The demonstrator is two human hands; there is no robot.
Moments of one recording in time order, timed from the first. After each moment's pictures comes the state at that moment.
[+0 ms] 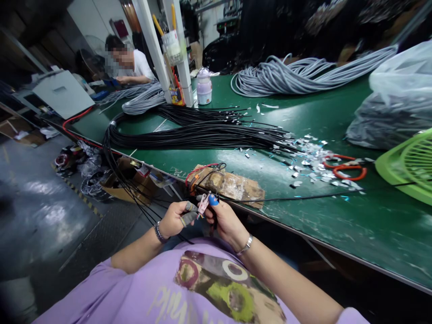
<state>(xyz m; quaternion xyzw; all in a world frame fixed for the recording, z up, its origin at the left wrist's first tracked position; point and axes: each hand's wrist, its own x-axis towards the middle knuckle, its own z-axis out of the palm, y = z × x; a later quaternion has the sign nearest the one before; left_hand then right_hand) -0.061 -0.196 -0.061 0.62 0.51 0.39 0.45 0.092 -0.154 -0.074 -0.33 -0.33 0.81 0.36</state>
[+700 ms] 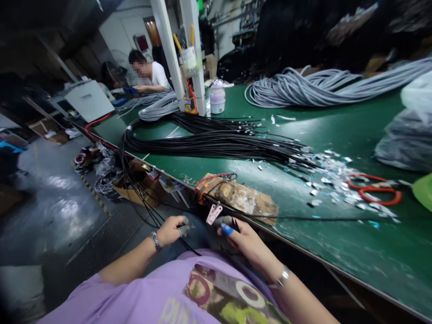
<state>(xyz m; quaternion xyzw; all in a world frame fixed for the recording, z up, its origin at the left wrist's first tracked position) -0.110 -0.221 -0.109 0.65 0.69 0.08 0.32 0.136 -0.153 -0.086 -0.38 -0.53 0.73 0.23</state>
